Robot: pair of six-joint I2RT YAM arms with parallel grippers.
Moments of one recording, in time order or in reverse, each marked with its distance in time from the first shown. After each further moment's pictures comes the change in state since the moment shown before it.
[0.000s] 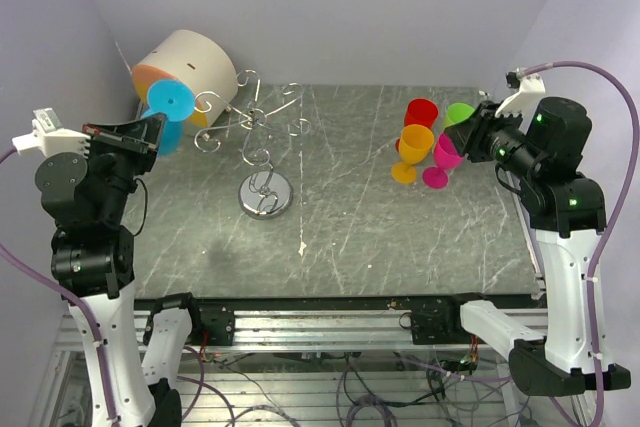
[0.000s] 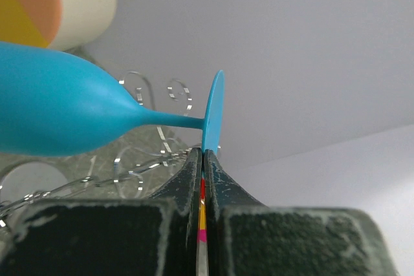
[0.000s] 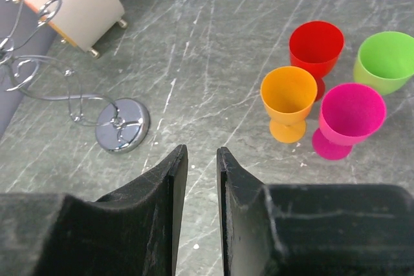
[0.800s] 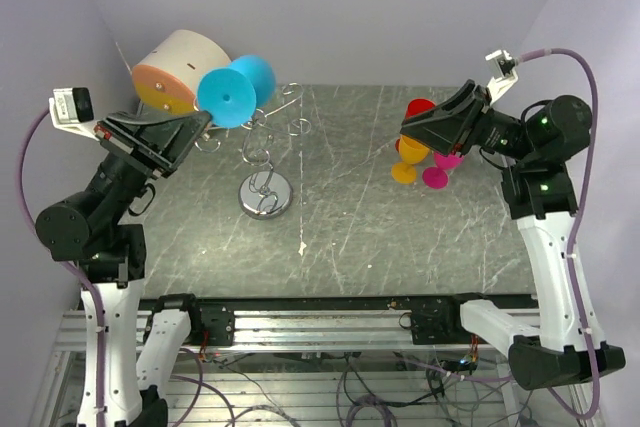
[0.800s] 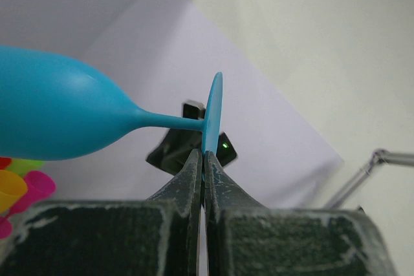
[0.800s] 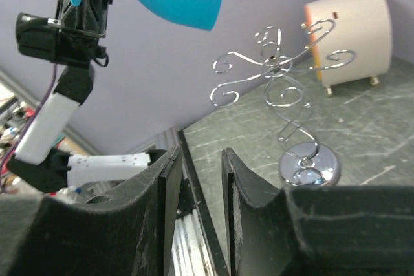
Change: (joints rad) left arm -0.100 -0.023 -0.178 0.903 0.470 -0.479; right arm 0.000 0.016 -0.147 0.703 -0.832 0.426
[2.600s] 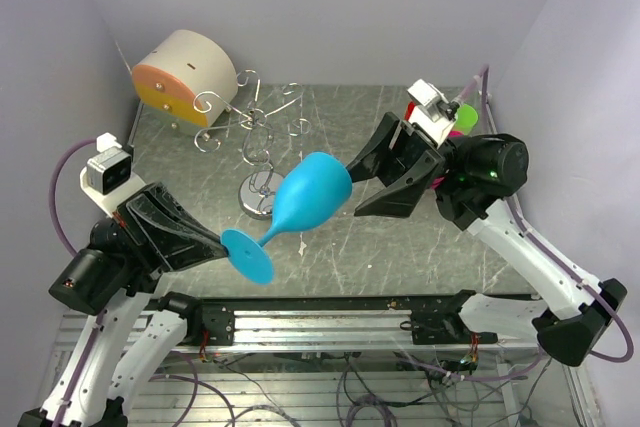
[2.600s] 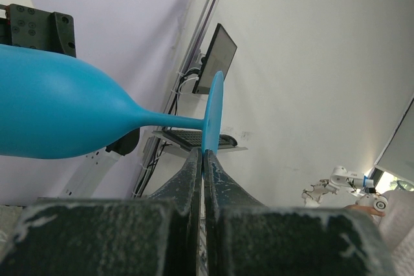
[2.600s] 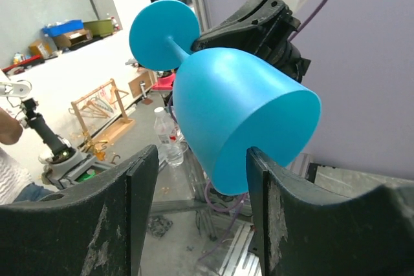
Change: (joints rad) left arm -0.373 -0.082 -0.249 0.810 0.271 -0.298; right arm 0.589 0.116 -0.179 0.964 -0.057 0.412
